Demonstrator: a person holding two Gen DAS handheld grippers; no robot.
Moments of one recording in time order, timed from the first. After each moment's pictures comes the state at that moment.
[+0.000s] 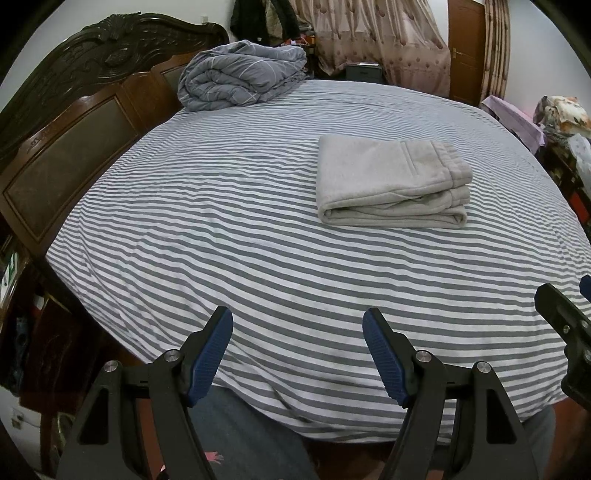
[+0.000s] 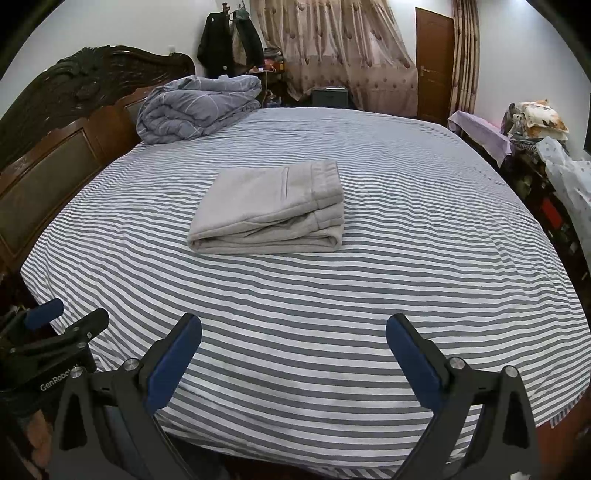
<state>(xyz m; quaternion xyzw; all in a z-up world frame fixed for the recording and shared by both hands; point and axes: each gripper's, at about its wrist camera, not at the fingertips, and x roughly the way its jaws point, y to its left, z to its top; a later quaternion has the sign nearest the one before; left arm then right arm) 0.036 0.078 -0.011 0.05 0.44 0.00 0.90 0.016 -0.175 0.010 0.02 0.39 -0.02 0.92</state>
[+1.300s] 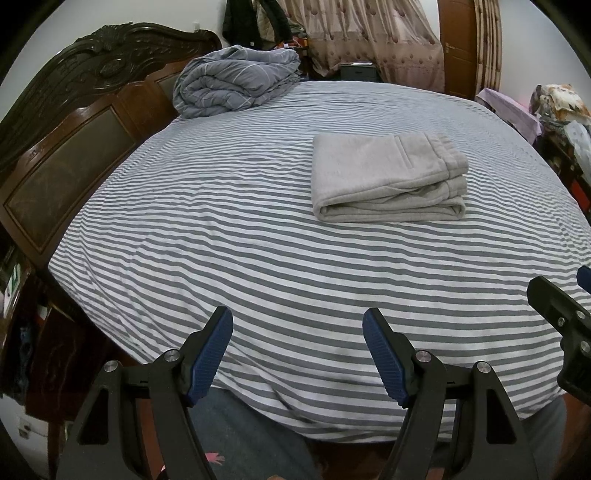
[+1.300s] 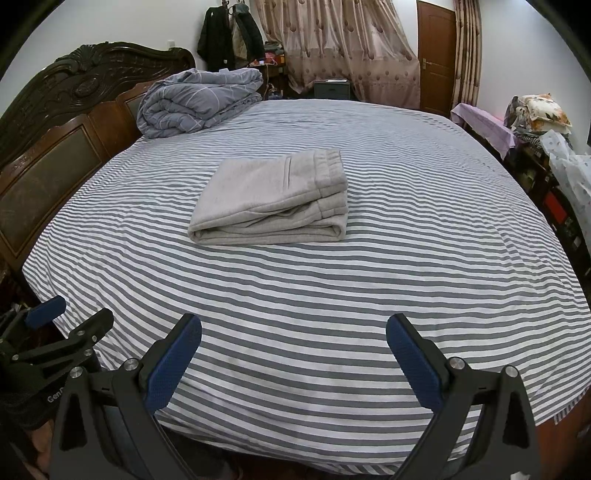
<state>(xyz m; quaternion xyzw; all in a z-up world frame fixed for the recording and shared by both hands) 0.032 0.071 -0.017 0.07 0.43 -0.01 0.90 0.015 -0.173 0.005 0.03 0.40 -0.02 0.91</state>
